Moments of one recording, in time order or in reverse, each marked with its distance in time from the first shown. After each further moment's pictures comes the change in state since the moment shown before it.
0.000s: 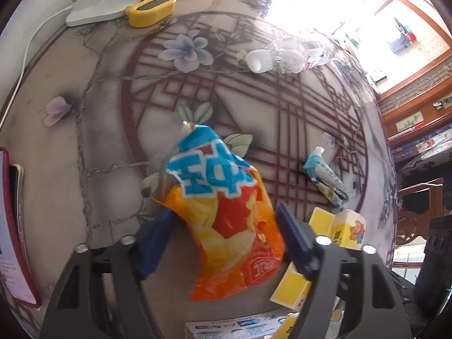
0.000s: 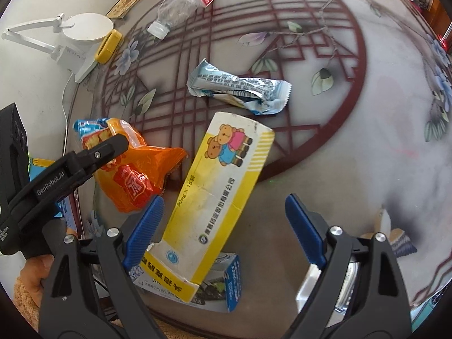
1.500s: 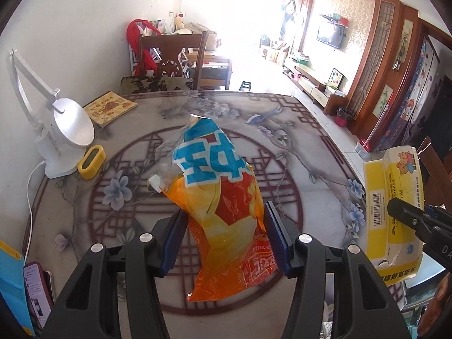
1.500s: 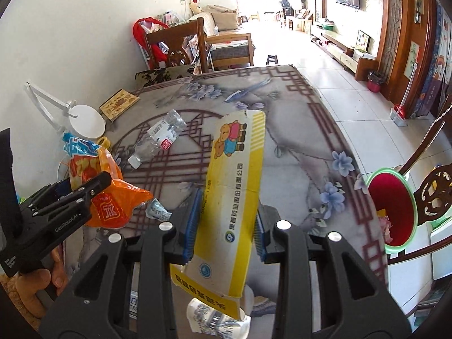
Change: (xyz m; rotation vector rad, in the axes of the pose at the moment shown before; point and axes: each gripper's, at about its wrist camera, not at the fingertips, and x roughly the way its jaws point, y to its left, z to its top) left arm -0.085 -0.171 0.004 0.375 -0.397 0.064; right arm -0.185 -0.065 0.020 -0.067 -0.543 -0.165
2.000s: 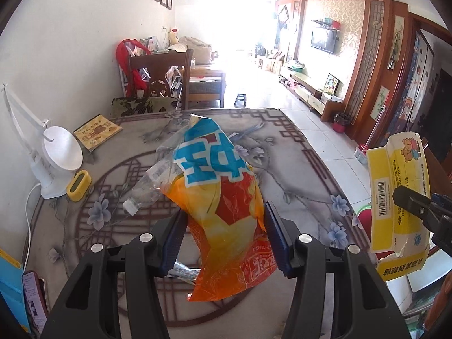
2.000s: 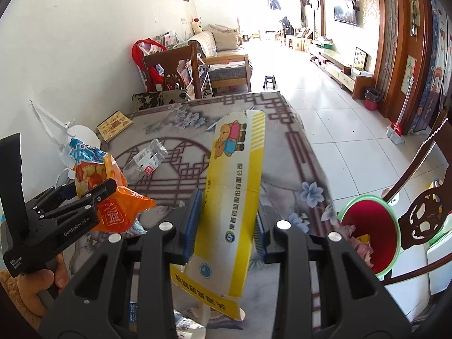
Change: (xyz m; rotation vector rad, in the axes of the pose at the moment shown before) left arm -0.007 -0.081 0.020 0.038 -0.065 0.023; right arm -0.033 -0.064 0.028 -0.027 -0.104 0.015
